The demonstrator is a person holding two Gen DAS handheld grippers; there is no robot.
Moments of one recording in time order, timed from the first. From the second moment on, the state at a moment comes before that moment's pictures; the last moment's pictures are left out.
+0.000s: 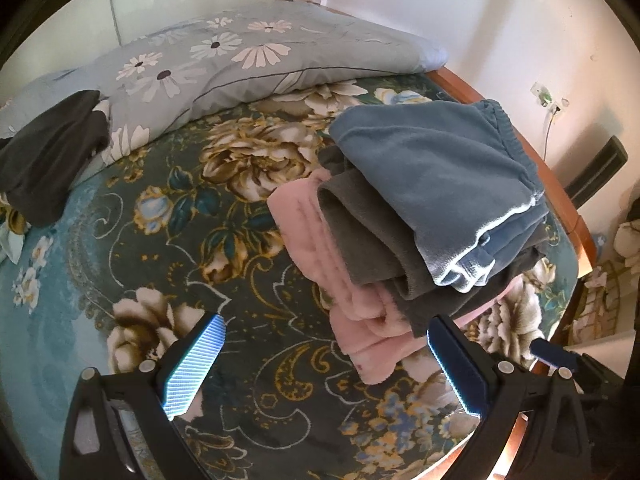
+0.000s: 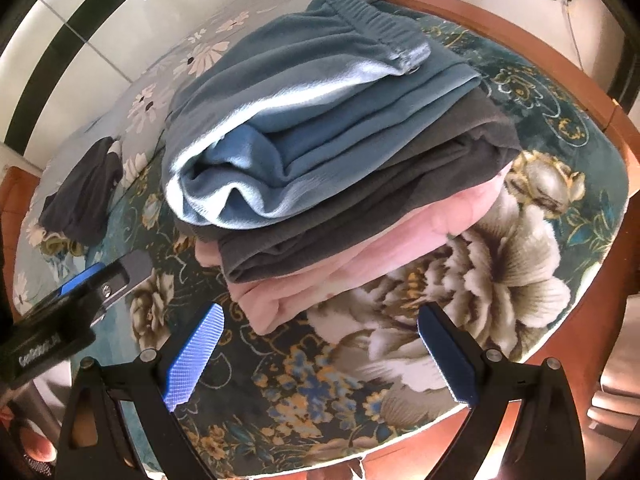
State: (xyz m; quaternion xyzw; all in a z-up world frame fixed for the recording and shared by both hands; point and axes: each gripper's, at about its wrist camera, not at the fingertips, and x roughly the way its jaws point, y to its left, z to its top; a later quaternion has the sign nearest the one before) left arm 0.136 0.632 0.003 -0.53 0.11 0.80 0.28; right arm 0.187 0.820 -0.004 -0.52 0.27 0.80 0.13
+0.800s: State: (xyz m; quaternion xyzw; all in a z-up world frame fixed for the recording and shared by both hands) left arm 0.149 0.646 -0.013 -0.53 0.14 0.79 0.28; right arm 0.194 0.836 -0.003 -0.51 0.24 0.80 0.19
